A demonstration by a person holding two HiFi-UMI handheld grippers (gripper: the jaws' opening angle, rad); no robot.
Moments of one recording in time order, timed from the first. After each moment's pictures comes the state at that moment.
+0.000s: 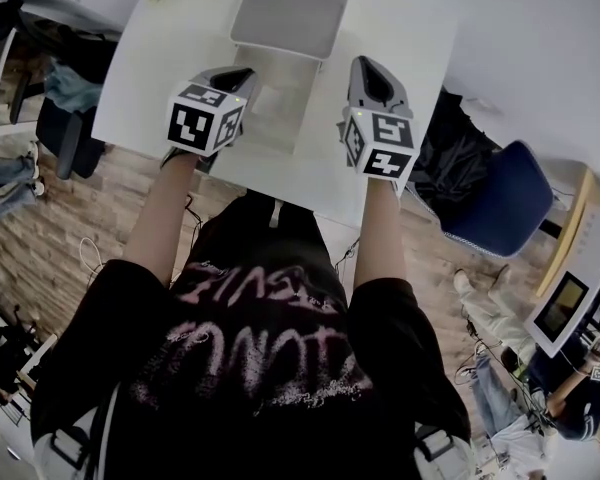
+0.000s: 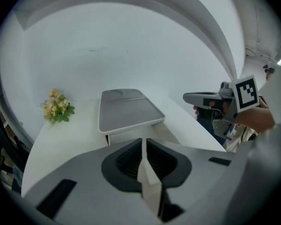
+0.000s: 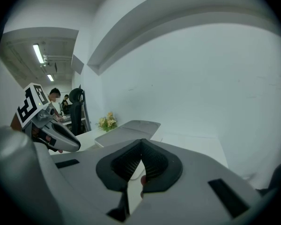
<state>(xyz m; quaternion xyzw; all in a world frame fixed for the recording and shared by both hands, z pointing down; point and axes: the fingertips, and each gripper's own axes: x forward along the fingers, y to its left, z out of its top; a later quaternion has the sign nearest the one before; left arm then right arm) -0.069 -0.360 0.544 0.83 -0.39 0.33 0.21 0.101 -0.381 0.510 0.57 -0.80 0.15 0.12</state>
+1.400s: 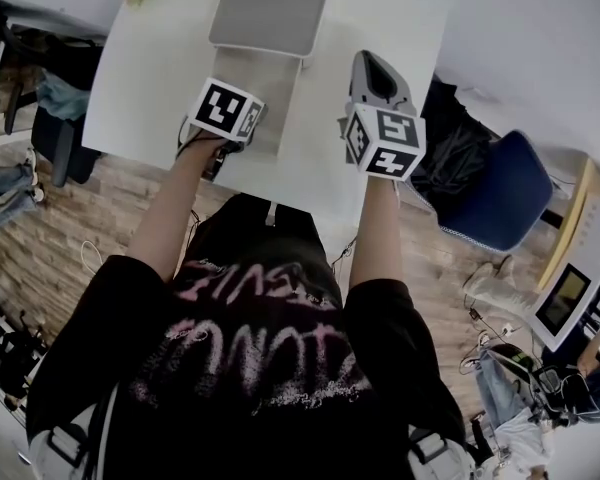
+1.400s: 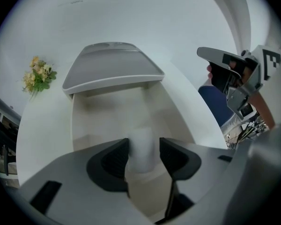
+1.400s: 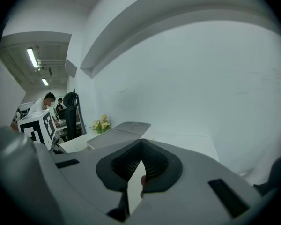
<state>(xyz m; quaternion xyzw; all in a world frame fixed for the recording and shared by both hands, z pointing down) -0.046 -0.319 0.633 0.74 -0.32 0.49 0.33 0.136 -0.386 0.511 0.59 -0.79 0.16 0.10</state>
